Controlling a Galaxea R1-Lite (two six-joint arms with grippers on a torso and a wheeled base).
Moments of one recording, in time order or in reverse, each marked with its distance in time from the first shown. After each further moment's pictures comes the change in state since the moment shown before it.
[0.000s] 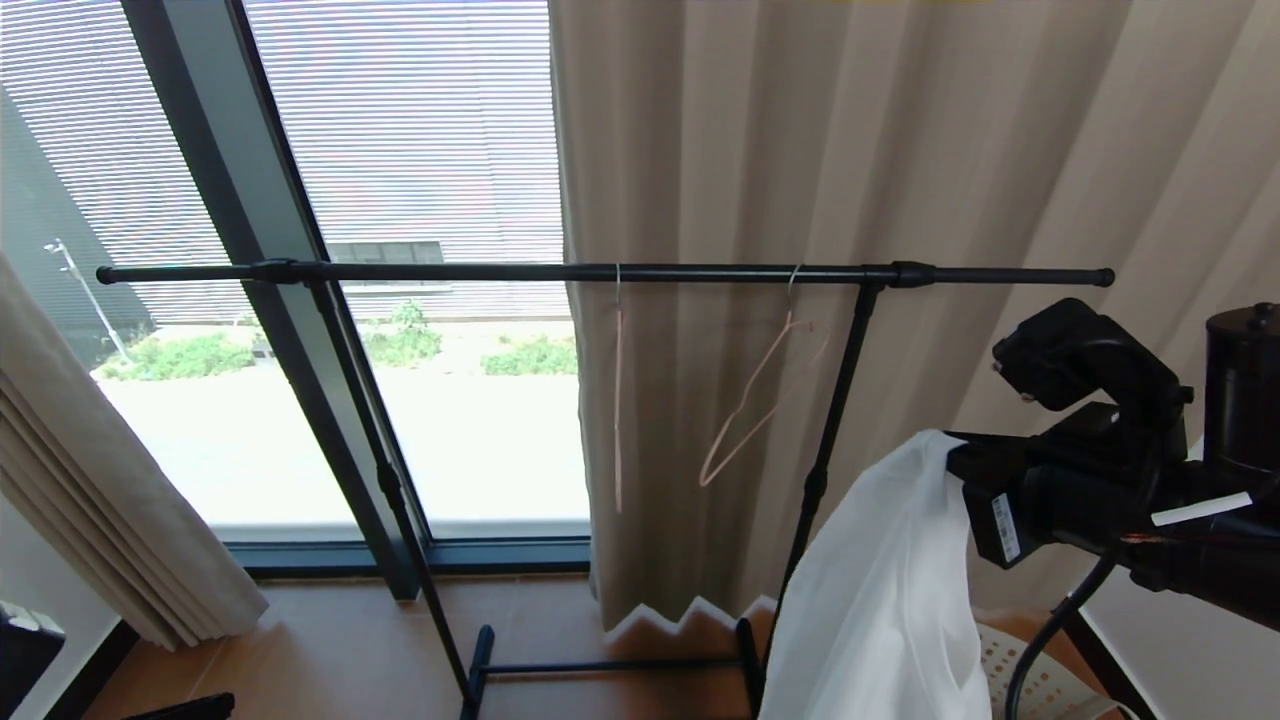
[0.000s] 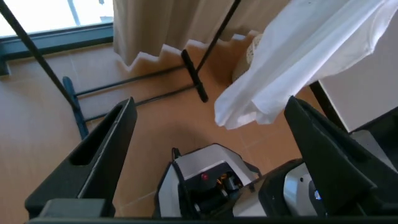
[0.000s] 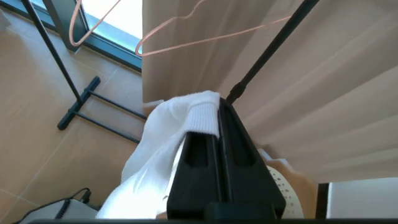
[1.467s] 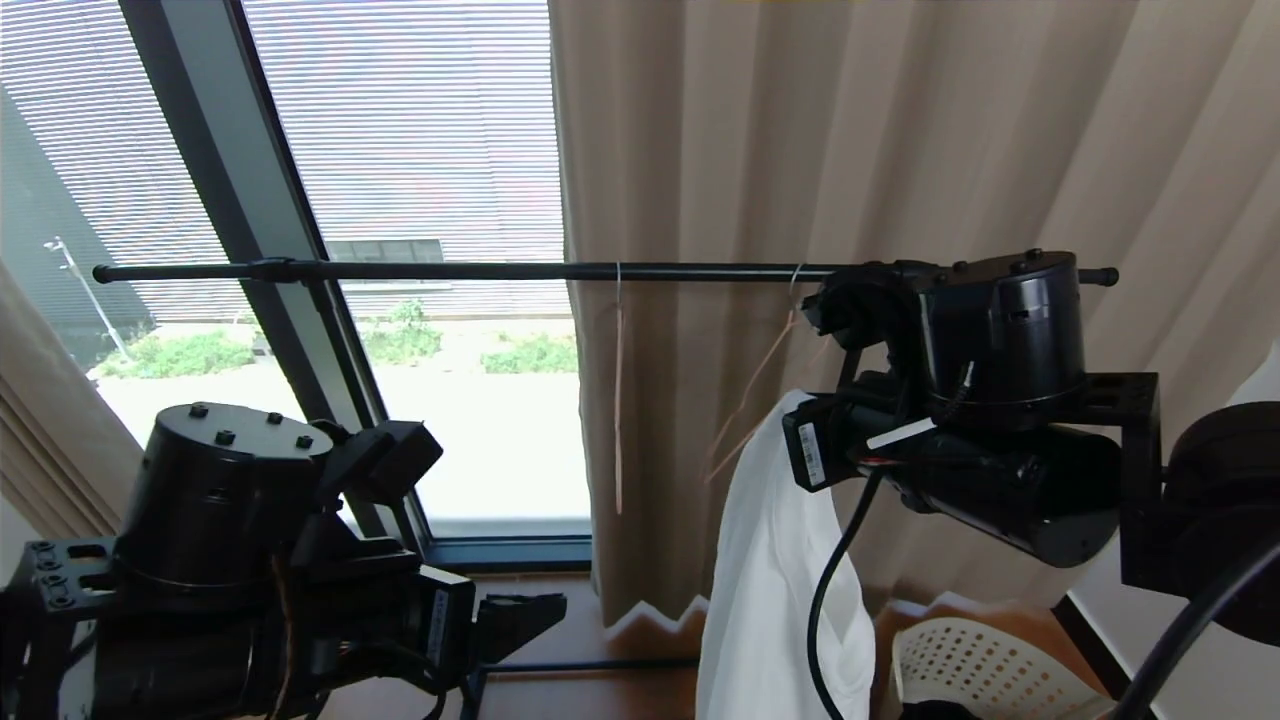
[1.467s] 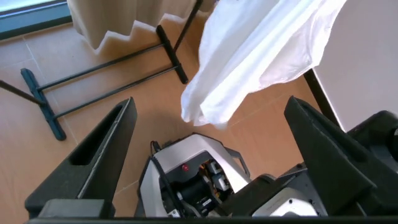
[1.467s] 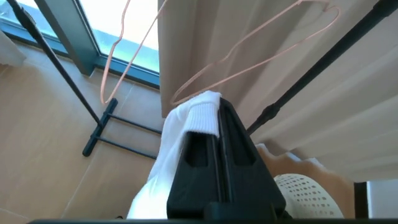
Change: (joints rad) left arm -0.361 0.614 -0.405 -0.086 0.187 -0.164; right arm 0.145 0.318 -0.312 0.008 -0.159 0.184
